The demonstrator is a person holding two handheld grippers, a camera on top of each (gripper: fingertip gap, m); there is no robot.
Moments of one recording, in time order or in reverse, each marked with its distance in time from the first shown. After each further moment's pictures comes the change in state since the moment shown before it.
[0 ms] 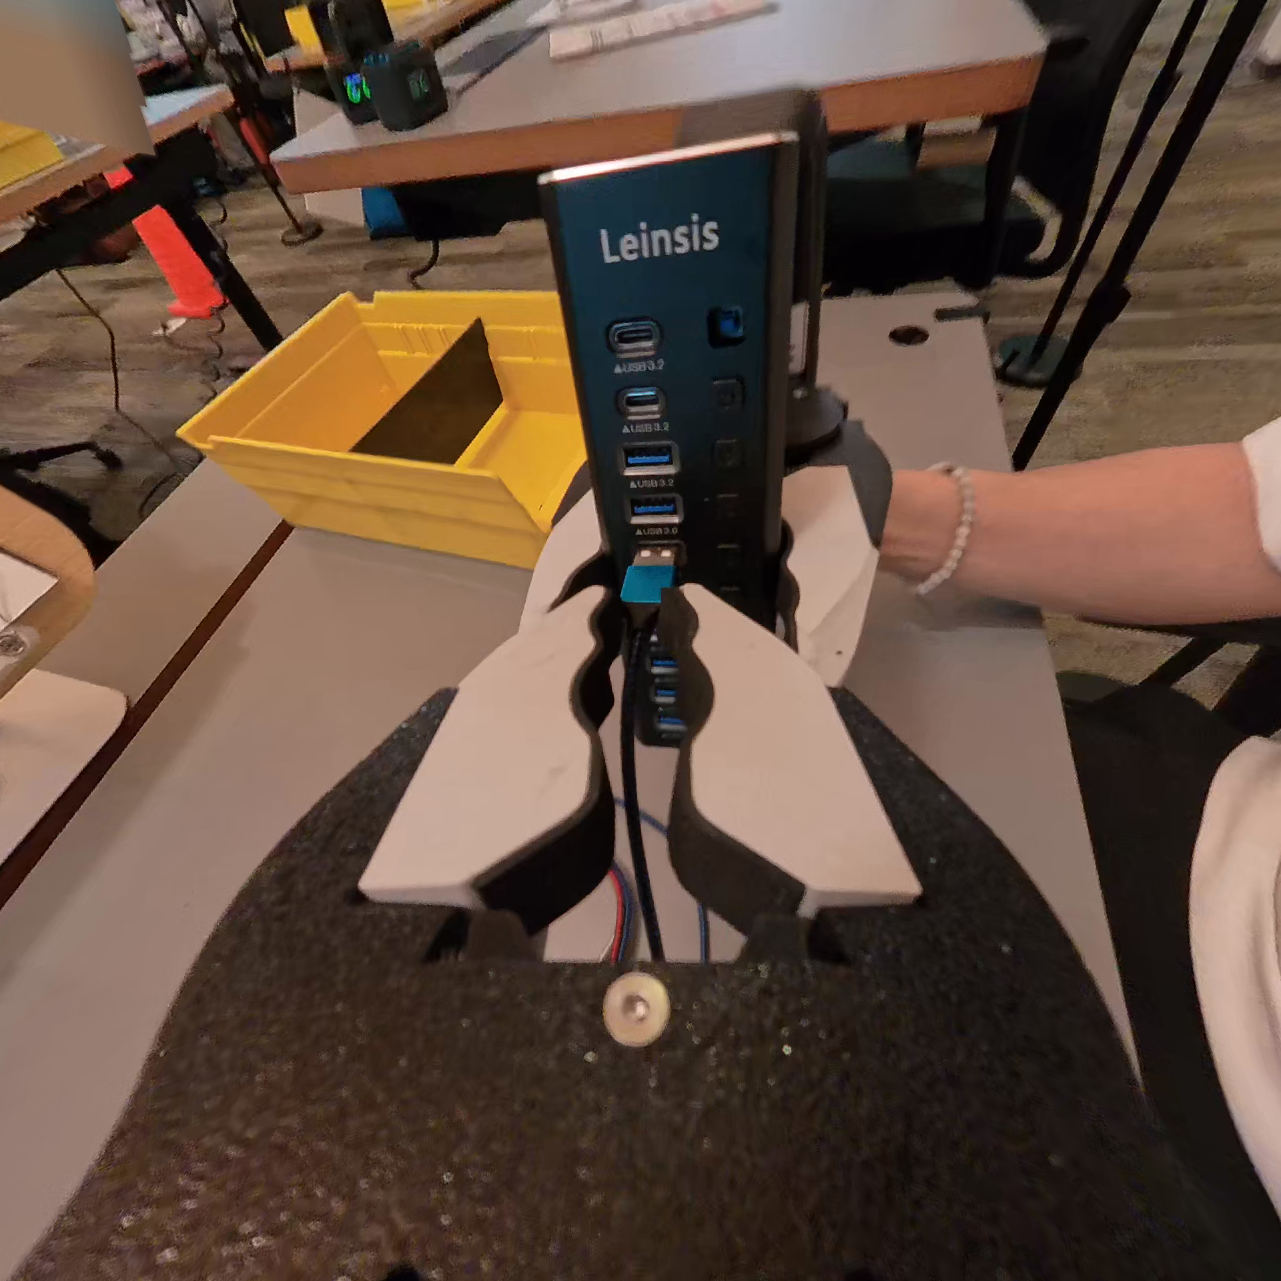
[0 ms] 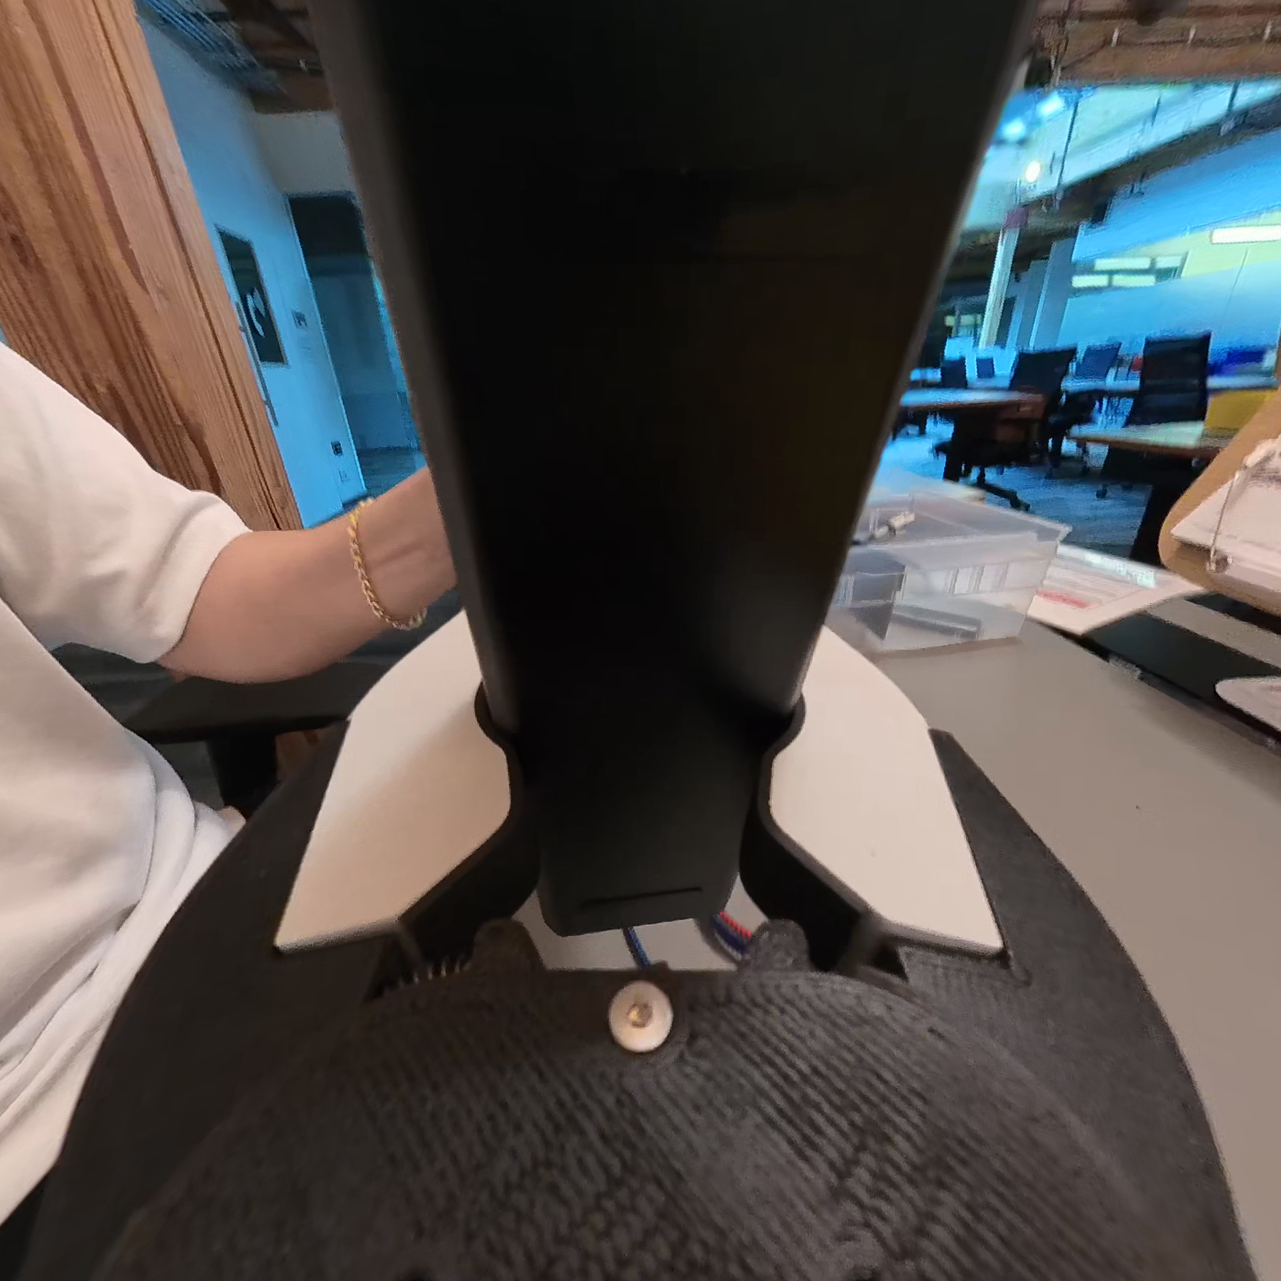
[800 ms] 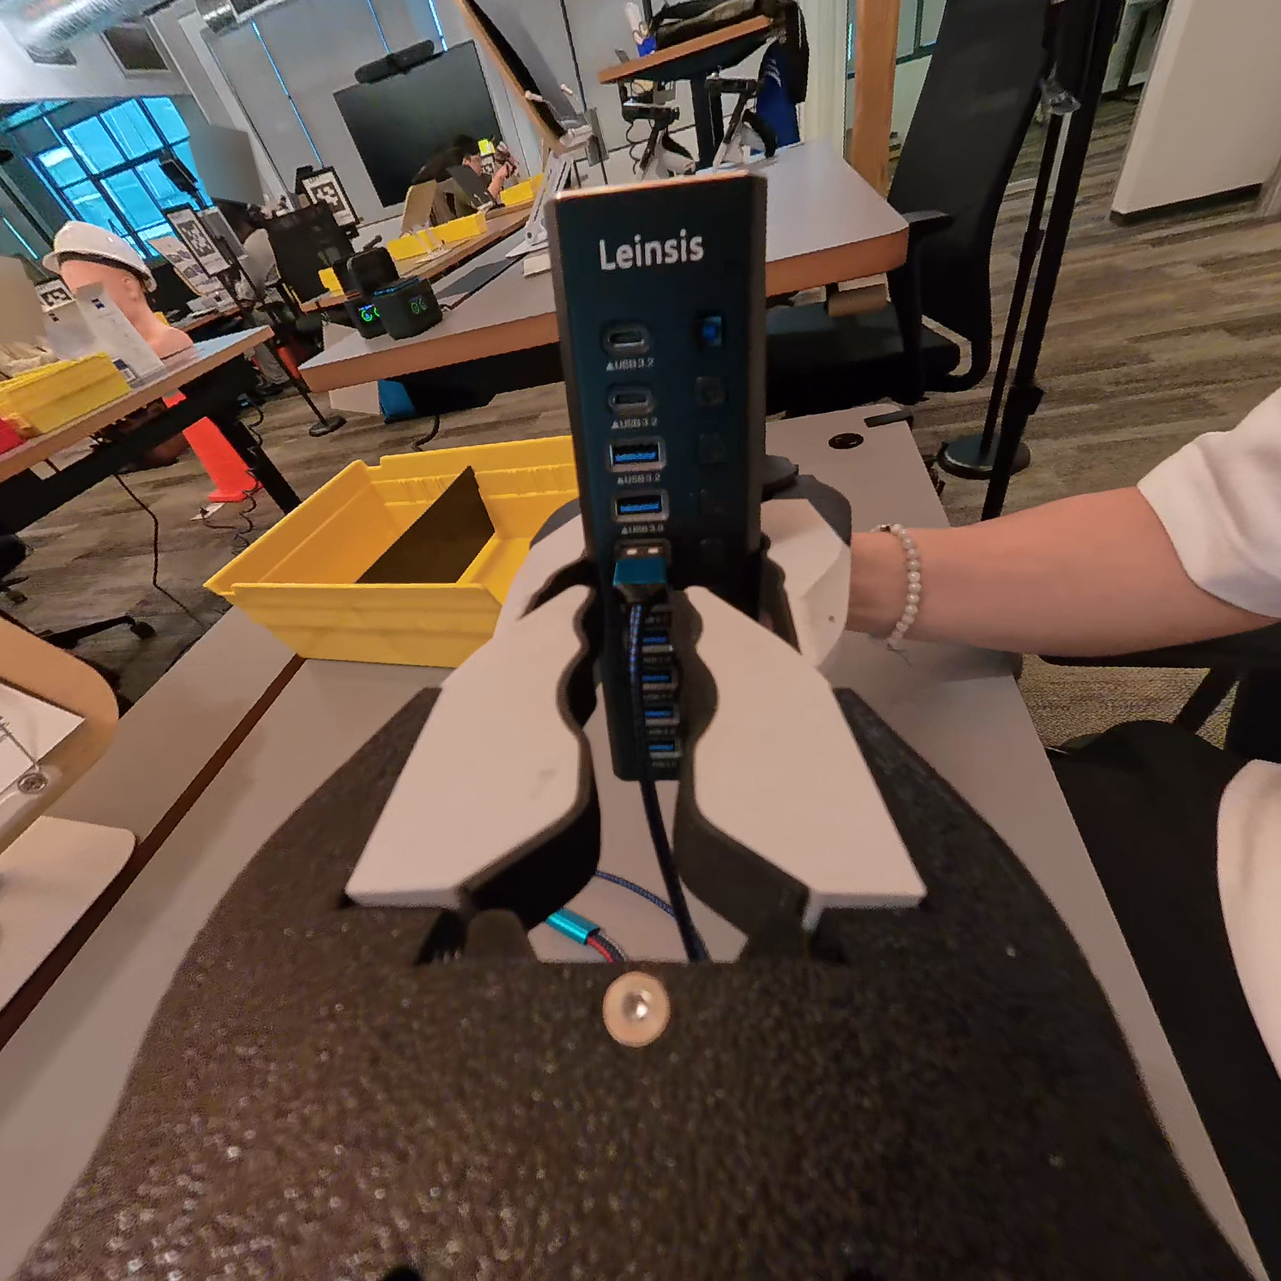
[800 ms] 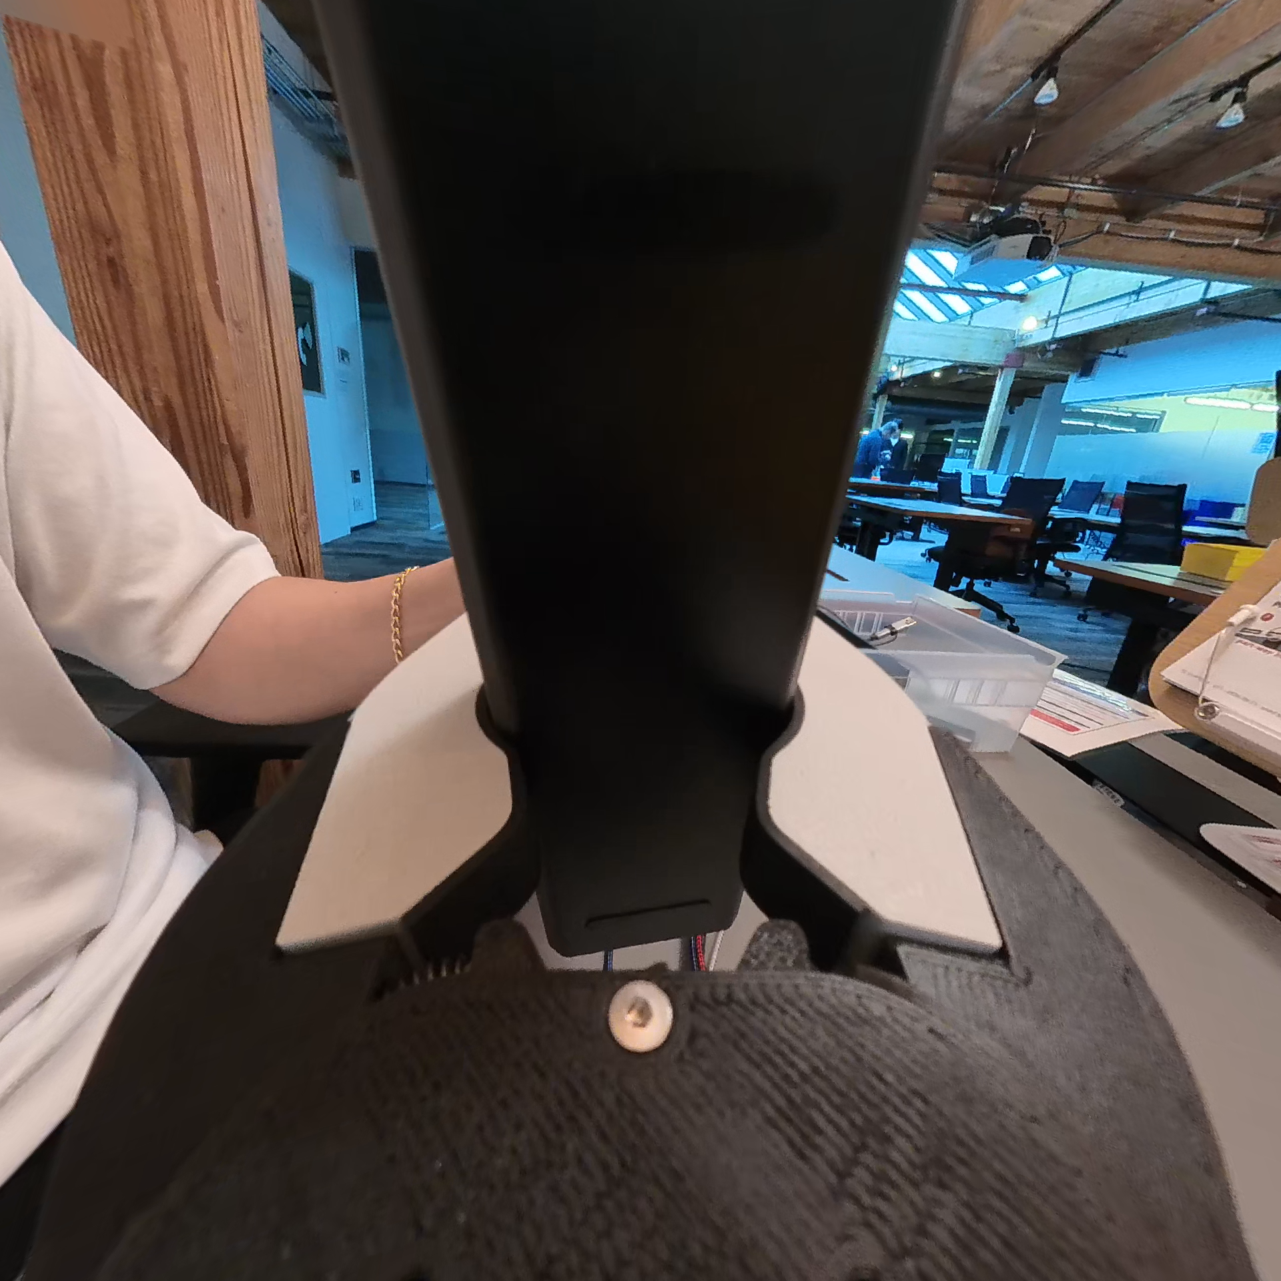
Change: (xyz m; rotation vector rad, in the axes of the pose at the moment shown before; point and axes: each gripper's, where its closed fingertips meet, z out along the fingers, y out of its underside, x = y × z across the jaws) left arm 0.019 -0.021 -0.015 0.224 0.040 0.095; right arm -0.021 -0.027 0.003 0.109 -0.049 -0.120
